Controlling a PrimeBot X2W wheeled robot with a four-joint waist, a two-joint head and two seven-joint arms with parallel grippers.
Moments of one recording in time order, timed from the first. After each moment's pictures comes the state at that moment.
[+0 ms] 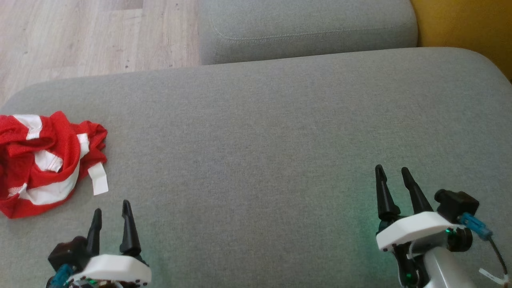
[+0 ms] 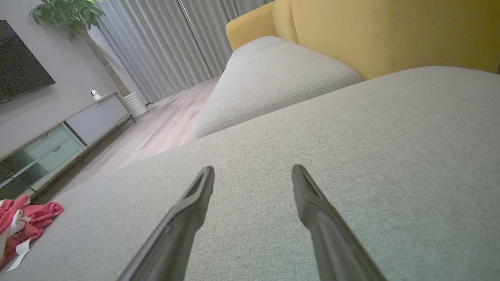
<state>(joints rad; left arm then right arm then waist) -0.03 0.09 -0.03 0.39 -0.41 -0.05 -0.16 -0.12 -0.05 0.09 0.44 0.40 0.12 -0.17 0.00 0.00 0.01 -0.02</state>
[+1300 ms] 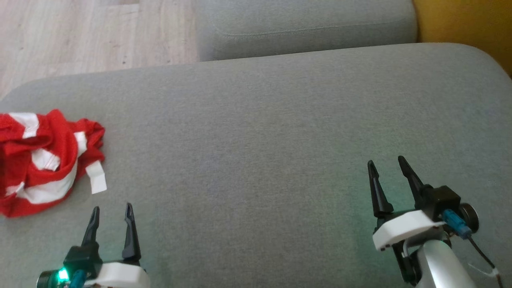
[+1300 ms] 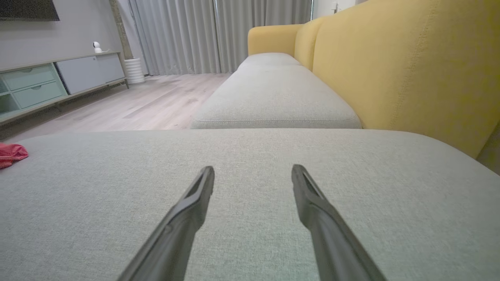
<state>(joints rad) -0.02 0.06 0.06 0.41 -0.06 -0.06 -0.25 -0.15 -0.05 0.07 0.45 0.05 0.12 -0.25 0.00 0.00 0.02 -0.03</state>
